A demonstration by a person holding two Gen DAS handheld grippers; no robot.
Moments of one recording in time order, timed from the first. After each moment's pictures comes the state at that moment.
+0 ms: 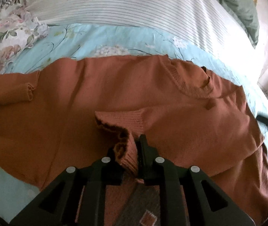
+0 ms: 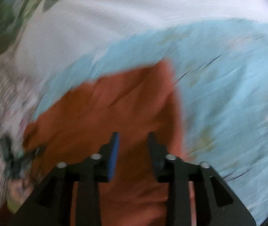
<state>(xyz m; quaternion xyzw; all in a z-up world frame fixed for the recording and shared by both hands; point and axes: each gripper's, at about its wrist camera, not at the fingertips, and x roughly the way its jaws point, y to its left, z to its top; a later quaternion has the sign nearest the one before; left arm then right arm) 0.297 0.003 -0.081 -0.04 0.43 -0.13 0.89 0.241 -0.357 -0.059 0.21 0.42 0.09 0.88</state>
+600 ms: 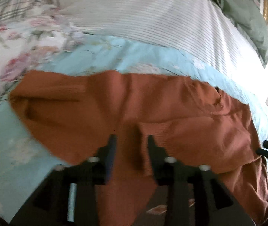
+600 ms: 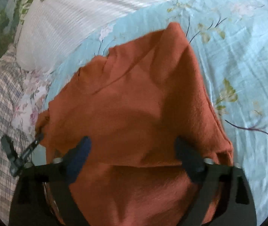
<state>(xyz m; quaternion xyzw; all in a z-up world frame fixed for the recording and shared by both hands) 0.255 0.064 -0.046 -0.07 0.39 -0.05 0.92 0.215 -0.342 -0.057 0.28 0.46 0.08 0.84</state>
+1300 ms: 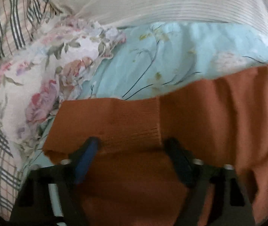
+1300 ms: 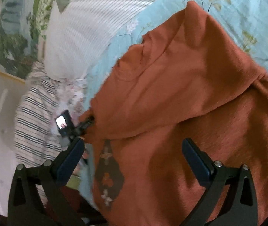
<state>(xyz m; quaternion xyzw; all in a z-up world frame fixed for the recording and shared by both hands) 0.377 0.113 -0.083 0.12 0.43 0.11 0.89 0.165 -0.300 -0.050 0.39 0.42 0.16 0.80</state>
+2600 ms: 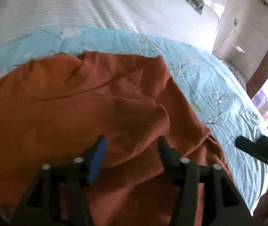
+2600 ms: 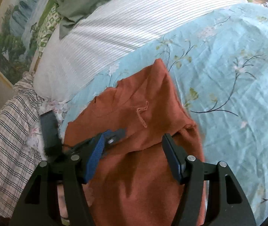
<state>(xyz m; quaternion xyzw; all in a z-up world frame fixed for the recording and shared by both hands) 0.248 -0.189 -0.066 0.02 0.43 -0.29 0.85 0.124 -0.370 -0.032 0.32 0.33 0.07 0.89</state>
